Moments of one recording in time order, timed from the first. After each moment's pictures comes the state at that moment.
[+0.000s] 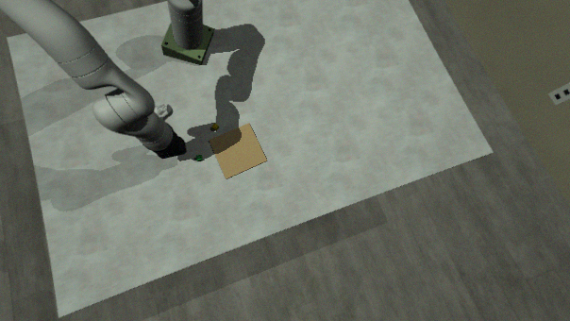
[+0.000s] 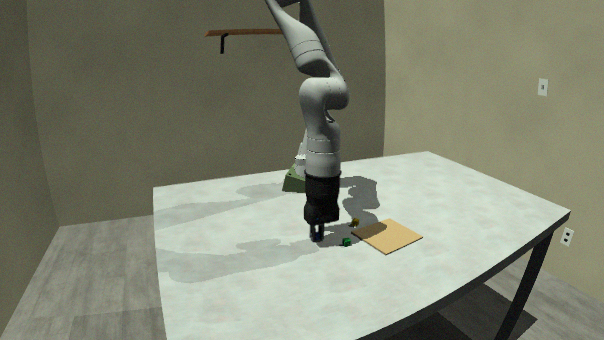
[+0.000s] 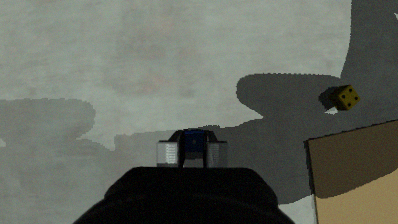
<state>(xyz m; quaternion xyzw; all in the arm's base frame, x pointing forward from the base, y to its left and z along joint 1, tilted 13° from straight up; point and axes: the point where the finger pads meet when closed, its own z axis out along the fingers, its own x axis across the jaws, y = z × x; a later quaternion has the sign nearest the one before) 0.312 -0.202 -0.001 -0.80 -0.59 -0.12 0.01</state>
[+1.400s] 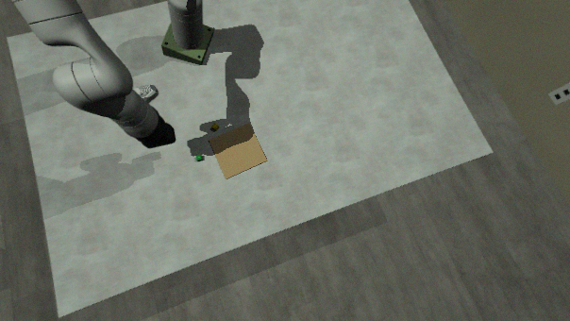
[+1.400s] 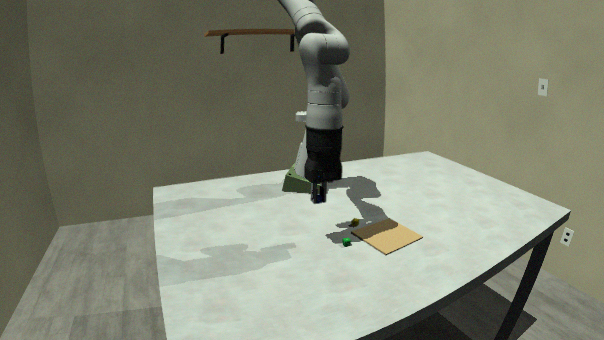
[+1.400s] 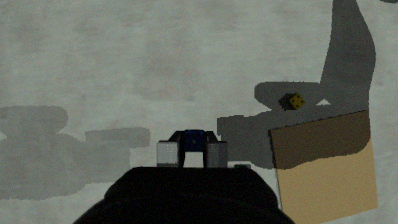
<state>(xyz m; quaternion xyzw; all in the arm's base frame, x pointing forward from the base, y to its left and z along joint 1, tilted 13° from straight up) 0.296 -0.217 0.096 -0.80 -0.59 -0.12 0.02</state>
